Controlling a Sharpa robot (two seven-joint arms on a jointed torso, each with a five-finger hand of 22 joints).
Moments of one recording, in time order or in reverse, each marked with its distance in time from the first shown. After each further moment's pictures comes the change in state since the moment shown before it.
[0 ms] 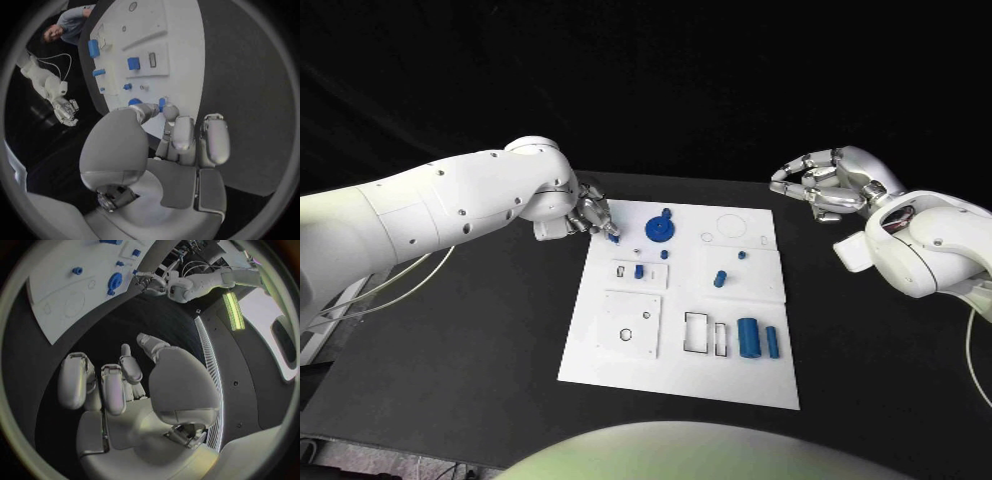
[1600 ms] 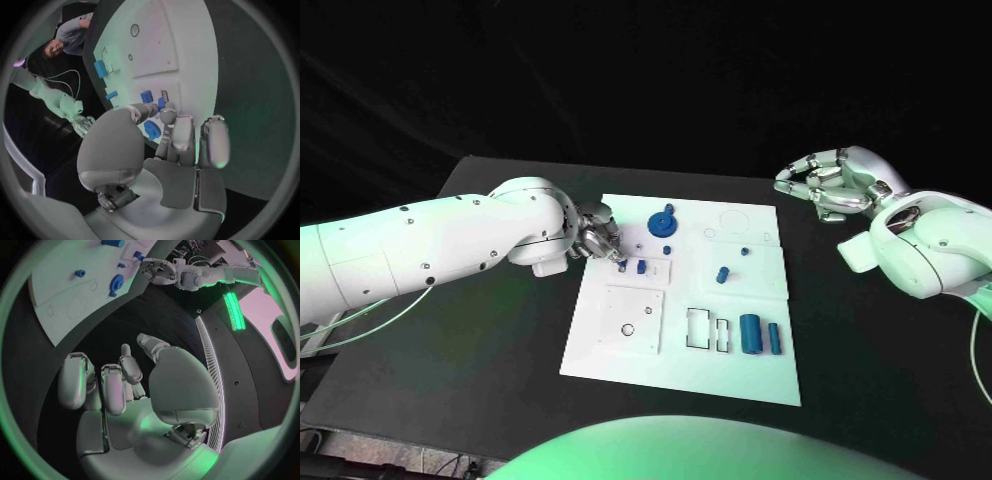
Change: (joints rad) left arm -0.091 -0.163 0.000 0.317 -0.141 -0.167 0.056; left_hand -0.054 -0.044 0.074 -0.025 0.003 0.005 -0.005 0.037 0.003 0.059 -0.016 0.046 0.064 0.003 -0.010 0.000 0.000 0.000 0.027 -0.012 0.023 0.011; right arm -0.009 -0.004 -0.001 0.000 0.000 0.003 0.001; right_hand 0.000 0.000 0.002 0.007 0.000 0.000 0.000 0.000 0.000 0.000 0.000 0.000 0.000 0.000 0.000 0.000 0.000 0.000 0.000 0.000 0.000 0.000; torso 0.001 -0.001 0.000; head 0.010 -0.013
